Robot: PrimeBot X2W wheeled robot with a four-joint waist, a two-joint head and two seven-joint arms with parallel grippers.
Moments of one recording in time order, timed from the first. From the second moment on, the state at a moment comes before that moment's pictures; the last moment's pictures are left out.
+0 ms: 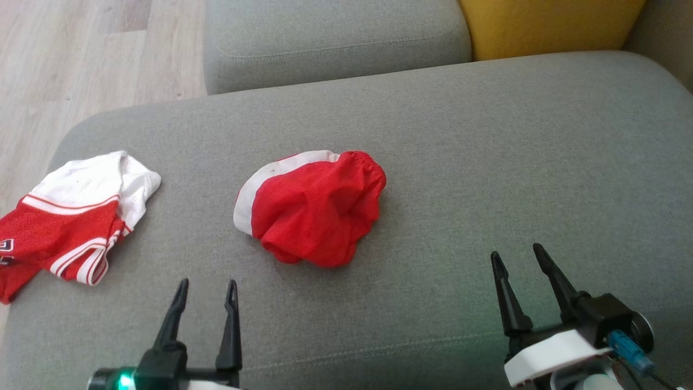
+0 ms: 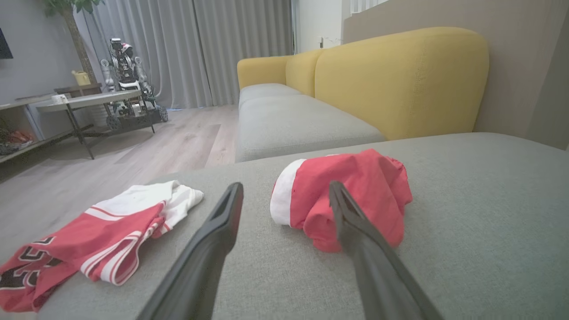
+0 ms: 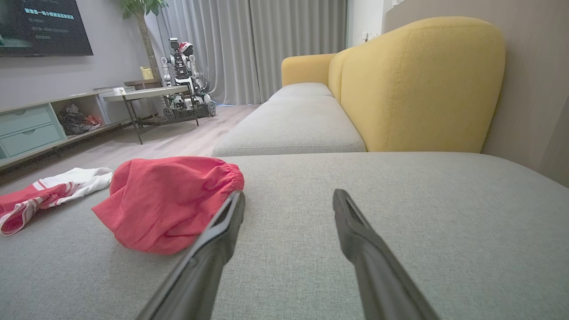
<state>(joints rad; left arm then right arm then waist) 0.24 0.11 -0.25 -0.08 -0.04 0.19 -0.25 0.08 -0.05 0.08 0.12 0.12 0.13 -0.26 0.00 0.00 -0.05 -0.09</state>
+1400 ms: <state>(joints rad) -0.78 0.03 -0.47 0.28 -0.47 0.02 -0.26 -0.03 -0.05 0.20 0.11 0.15 0.13 -0.26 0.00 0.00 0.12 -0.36</state>
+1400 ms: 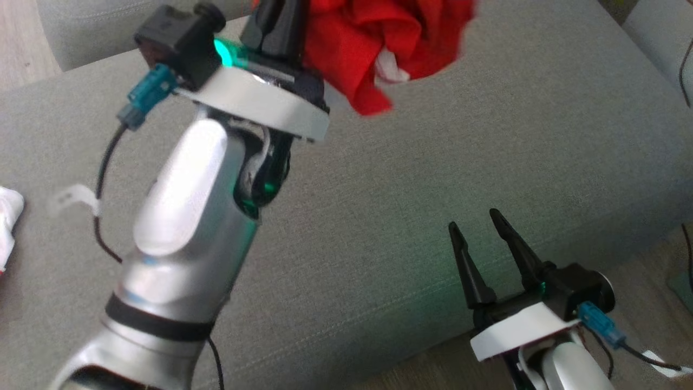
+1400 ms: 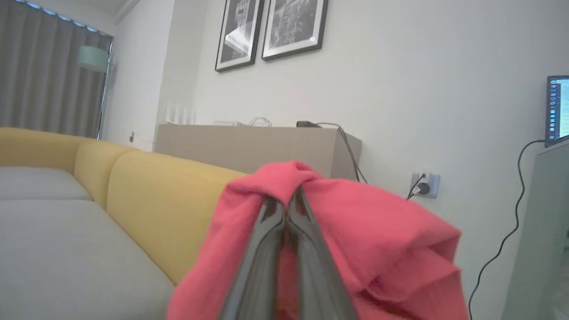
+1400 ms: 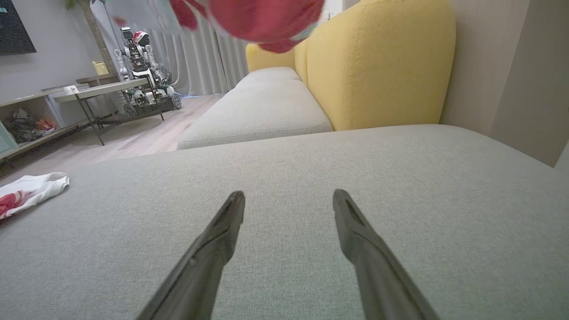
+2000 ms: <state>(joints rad) -0.50 0.10 -0.68 0.49 -0.19 0.17 -0.25 -0.03 -0.05 0.18 0.09 0.16 0.13 -0.26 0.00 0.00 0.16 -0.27</state>
